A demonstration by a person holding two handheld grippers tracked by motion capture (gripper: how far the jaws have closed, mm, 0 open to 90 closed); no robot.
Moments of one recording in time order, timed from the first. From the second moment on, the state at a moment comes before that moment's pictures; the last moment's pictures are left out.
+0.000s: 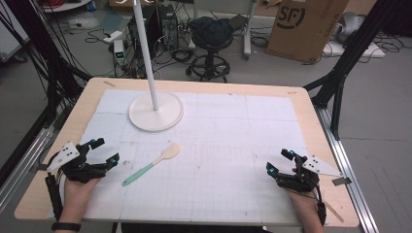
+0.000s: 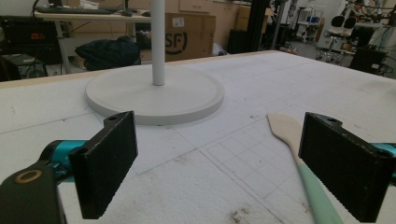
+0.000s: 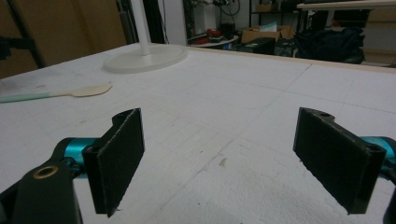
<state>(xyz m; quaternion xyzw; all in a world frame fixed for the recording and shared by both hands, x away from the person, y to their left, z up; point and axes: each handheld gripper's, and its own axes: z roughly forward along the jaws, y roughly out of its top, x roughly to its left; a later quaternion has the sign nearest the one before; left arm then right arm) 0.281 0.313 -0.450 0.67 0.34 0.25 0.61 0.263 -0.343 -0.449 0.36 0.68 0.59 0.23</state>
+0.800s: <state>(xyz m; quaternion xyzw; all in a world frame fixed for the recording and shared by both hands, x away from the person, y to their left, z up) 0.283 0.275 -0.439 0.75 0.31 0.19 0.55 0.263 -0.342 -0.449 0.36 0.68 0.59 0.23</state>
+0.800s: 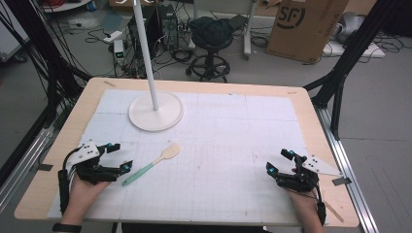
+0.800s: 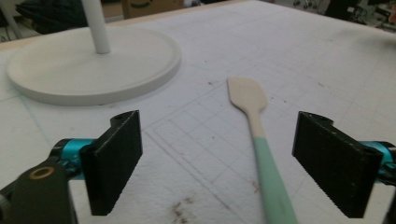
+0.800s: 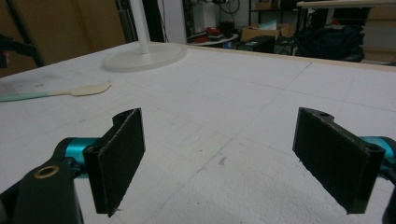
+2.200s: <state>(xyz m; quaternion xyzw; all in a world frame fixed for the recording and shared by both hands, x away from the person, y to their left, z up) 0.309 0.186 -0.449 0.84 0.33 0.14 0.41 0.264 -0.342 -0.449 0.37 0.68 0.58 0.23</state>
